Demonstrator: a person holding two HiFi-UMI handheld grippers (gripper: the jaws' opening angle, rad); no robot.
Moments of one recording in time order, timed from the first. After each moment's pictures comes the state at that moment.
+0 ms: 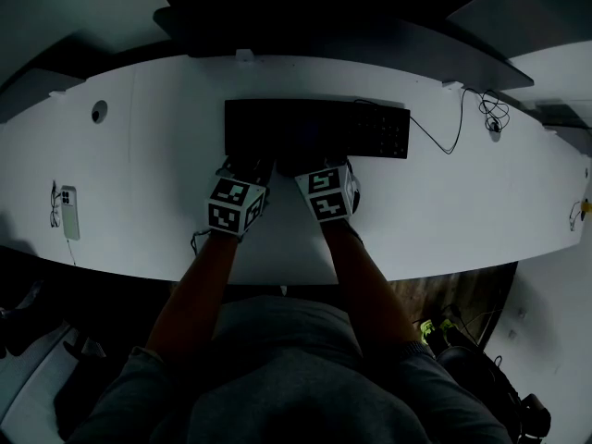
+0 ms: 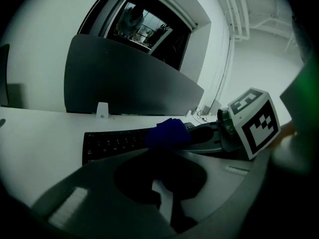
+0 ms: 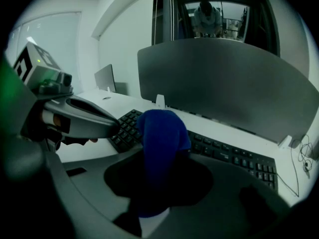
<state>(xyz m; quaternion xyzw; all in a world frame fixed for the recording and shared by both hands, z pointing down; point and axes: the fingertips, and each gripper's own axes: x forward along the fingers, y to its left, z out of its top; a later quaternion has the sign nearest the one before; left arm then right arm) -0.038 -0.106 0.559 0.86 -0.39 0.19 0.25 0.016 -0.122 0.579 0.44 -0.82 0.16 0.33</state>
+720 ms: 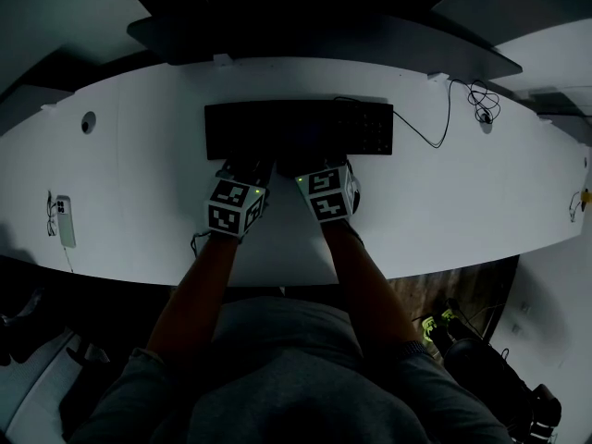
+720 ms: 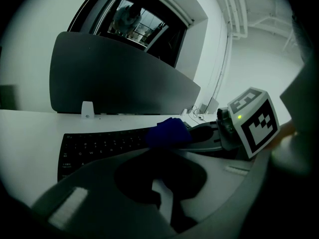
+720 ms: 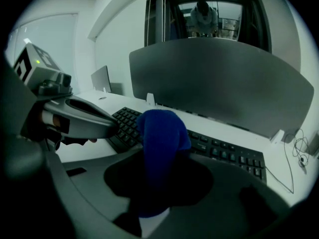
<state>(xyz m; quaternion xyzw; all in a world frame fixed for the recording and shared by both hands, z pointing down) 0.004 -0.105 0.560 0.87 -0.38 0.20 0.25 0.061 -0.123 0.579 0.45 -0.82 0.16 0.33</state>
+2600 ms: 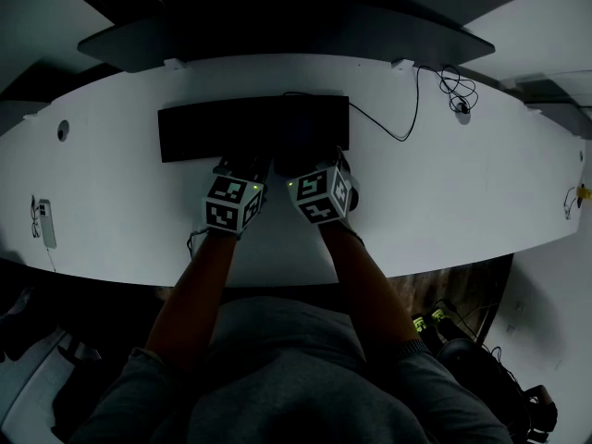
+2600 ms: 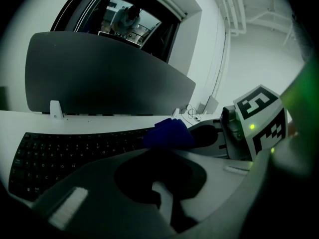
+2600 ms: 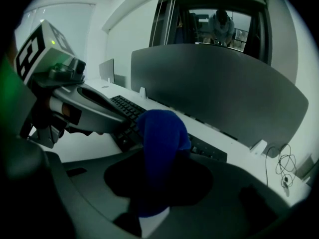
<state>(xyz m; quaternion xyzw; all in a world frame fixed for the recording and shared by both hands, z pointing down) 0.113 -0.107 0.563 0.87 -0.38 0.20 0.24 0.159 -0.116 0.577 0.43 -0.82 0.09 0.37</state>
